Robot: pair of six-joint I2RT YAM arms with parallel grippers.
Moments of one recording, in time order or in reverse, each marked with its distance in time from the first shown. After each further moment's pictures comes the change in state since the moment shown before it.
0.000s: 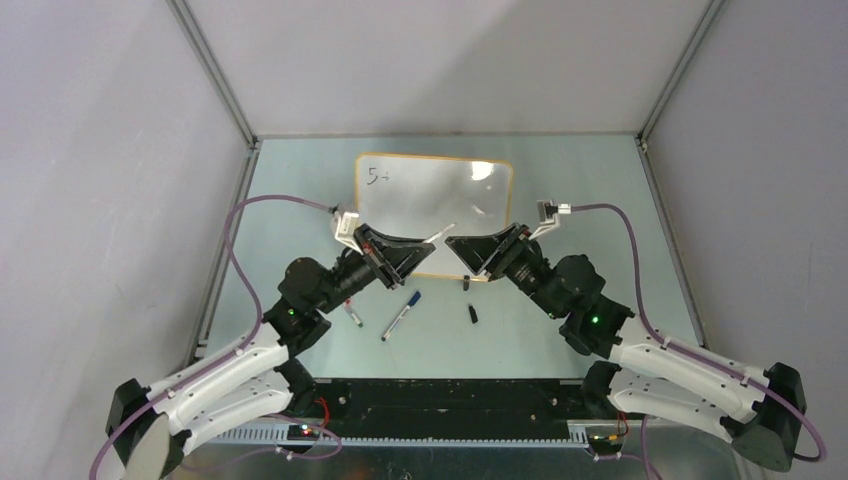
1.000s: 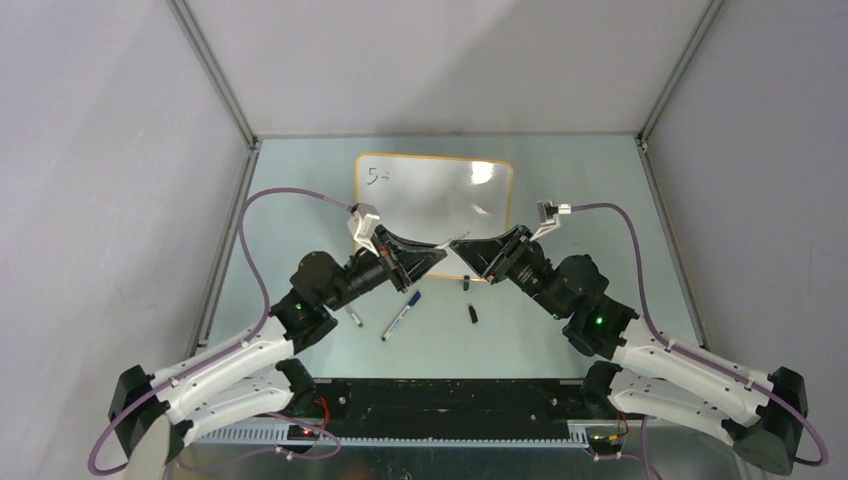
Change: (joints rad) left arm -0.058 0.061 0.055 -0.051 0.025 0.093; right arm -0.008 -0.010 0.005 -0.032 -0.038 -0.006
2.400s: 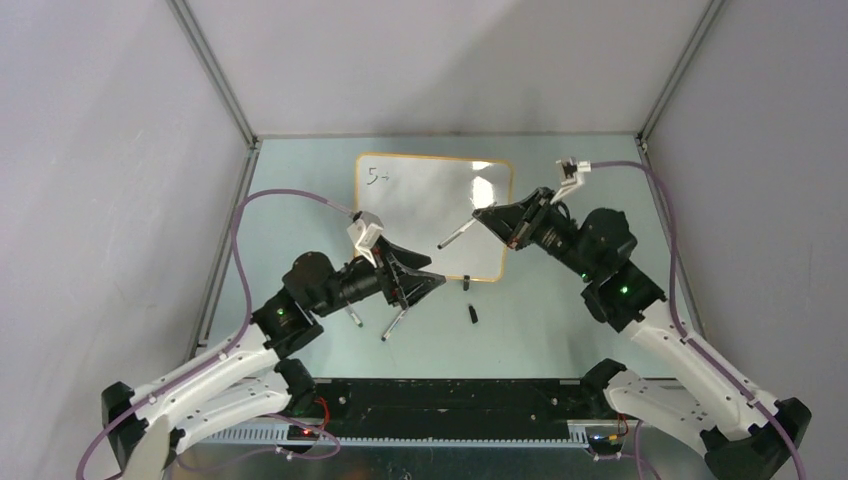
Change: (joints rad) left arm -0.024 -0.093 0.042 -0.297 0.025 0.077; right arm -0.298 0.024 0.183 -0.212 -0.305 -0.118
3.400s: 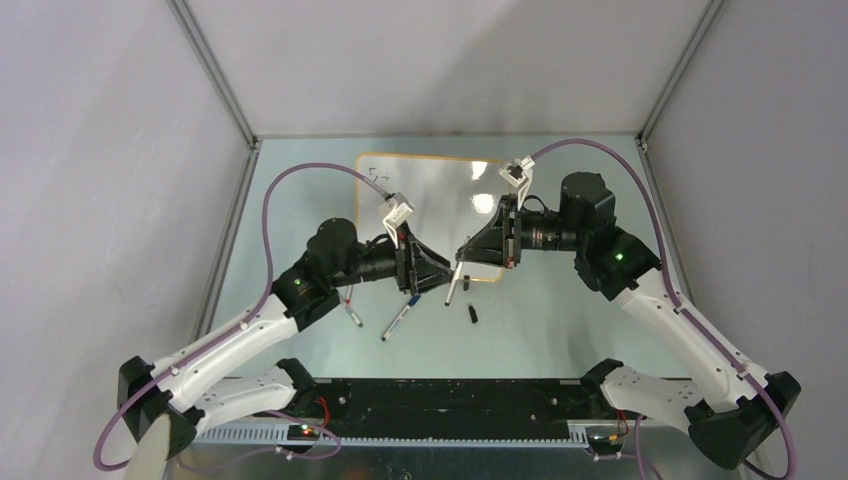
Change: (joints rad) left arm 0.076 0.210 0.194 -0.140 0.269 -0.032; right arm -0.068 0.192 0.290 -0.398 -0.645 -0.359
